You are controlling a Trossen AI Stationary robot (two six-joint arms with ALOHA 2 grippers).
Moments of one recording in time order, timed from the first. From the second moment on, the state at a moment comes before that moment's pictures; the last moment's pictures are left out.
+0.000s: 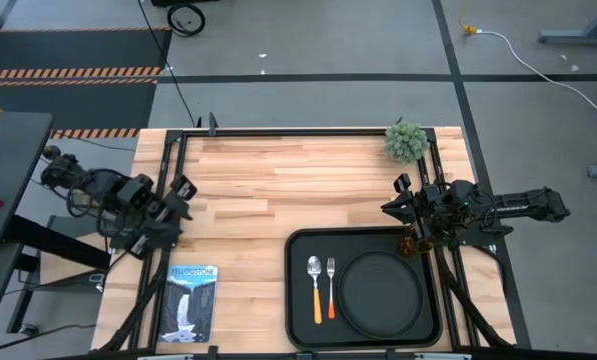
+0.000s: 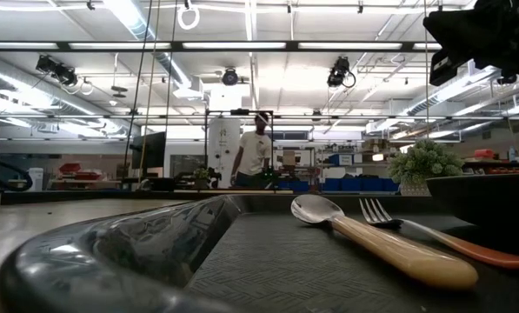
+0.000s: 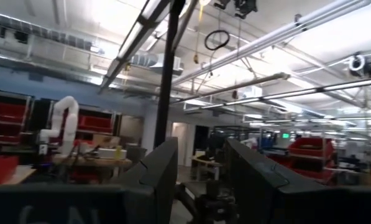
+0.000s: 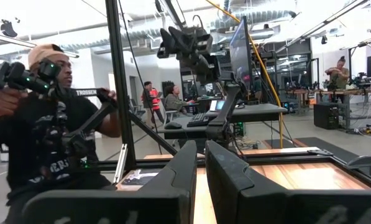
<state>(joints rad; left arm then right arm) -0.47 0.57 0.60 0.52 -0.05 -0.11 0.00 0.19 0.01 0.46 -0.13 0.11</state>
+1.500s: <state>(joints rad) -0.49 0.00 0.01 0.44 -0.02 -0.17 0.00 0.19 0.01 0.46 -0.13 0.11</state>
